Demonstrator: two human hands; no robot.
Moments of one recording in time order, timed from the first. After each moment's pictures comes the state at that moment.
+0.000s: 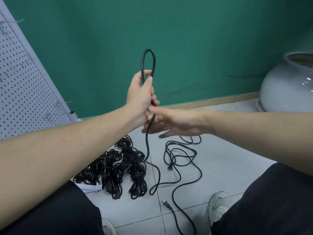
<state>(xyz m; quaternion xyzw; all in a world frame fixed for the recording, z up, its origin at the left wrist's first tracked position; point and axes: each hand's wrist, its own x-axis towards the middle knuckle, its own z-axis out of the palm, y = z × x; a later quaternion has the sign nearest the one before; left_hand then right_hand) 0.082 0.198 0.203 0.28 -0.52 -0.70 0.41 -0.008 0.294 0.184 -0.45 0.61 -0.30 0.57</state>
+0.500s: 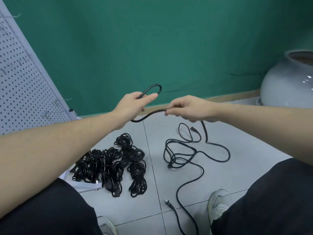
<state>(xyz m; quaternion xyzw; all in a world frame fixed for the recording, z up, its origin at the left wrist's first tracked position) 0.119 0.158 0.176 0.36 -0.80 -0.43 0.21 -0.049 0.307 0.191 -0.55 0.72 -0.29 0.31</state>
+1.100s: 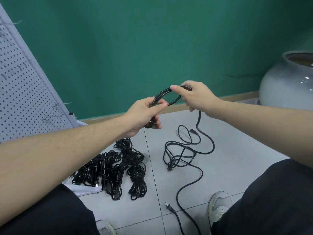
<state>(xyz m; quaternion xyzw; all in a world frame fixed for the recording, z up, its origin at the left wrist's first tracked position) 0.106 0.198 0.177 0.27 -0.70 -0.64 0.19 -0.067 0.298 0.201 -0.44 0.75 -0.46 0.17</state>
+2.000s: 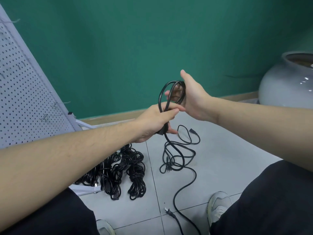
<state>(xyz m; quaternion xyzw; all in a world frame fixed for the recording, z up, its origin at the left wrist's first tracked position) 0.093 0.230 0.178 0.21 -0.71 -0.66 0.15 -0.040 0.287 0.212 -0.23 0.62 -0.64 0.39</state>
